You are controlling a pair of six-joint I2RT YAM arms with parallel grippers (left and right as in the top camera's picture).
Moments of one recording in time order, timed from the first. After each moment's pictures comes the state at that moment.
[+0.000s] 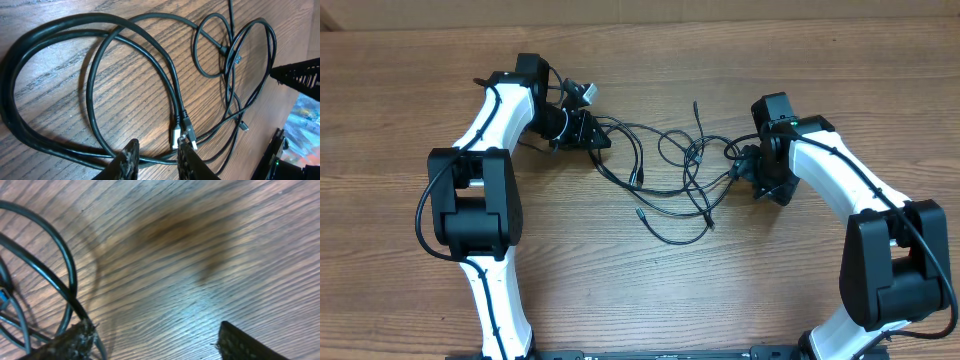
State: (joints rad) left arm -0.05 2.25 1.73 -1.00 0.76 0.20; right arm 0.19 1.82 1.21 -0.87 -0.02 0.72
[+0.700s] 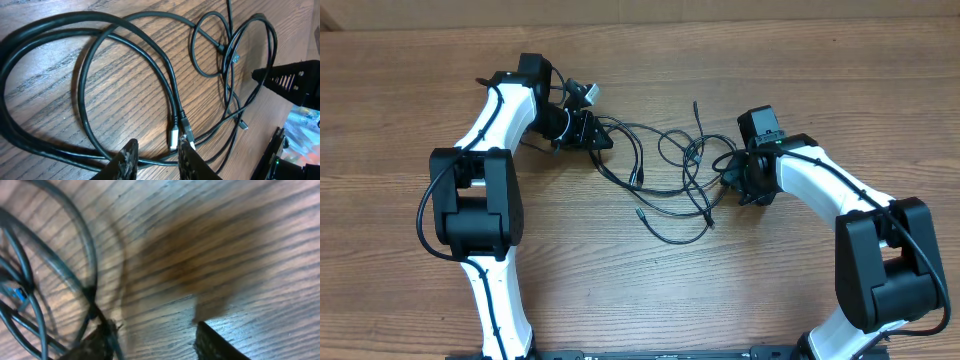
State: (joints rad) left arm -0.05 2.25 1.73 -1.00 0.76 0.20; right arm 0.25 1.82 1.09 -0.64 -0.05 0.77
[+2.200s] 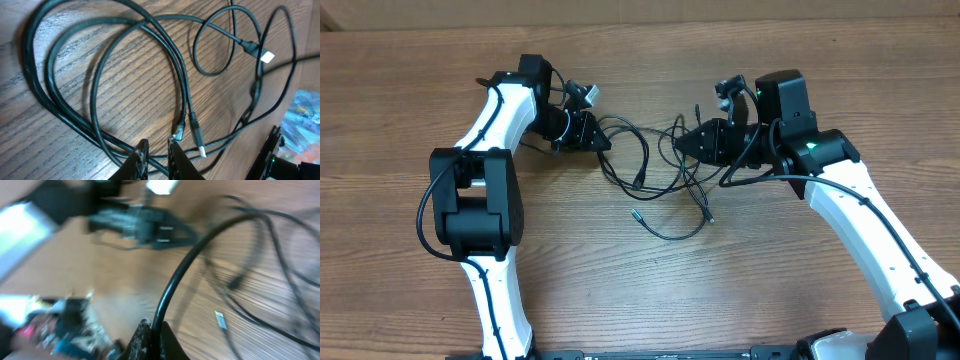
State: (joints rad) left arm -0.05 2.25 1.73 -1.02 0.76 0.19; right arm 0.29 1.52 1.21 -0.49 -0.80 0.47
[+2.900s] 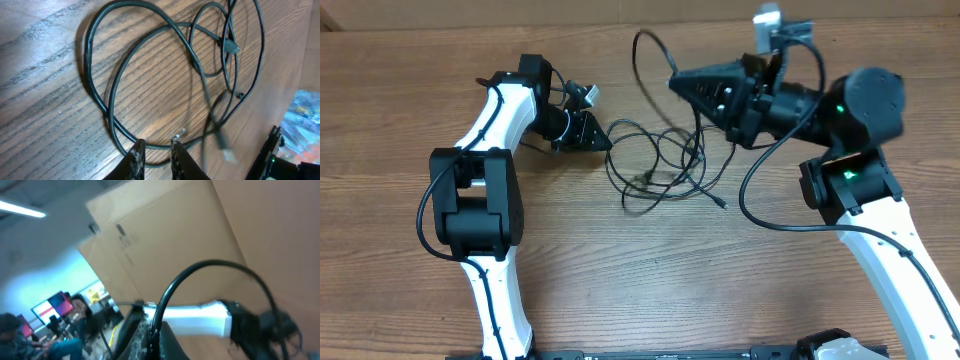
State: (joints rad) left arm -0.05 2.25 1.73 -1.02 0.76 0.19; right arm 0.28 1.32 1.21 0.49 -1.01 0.83
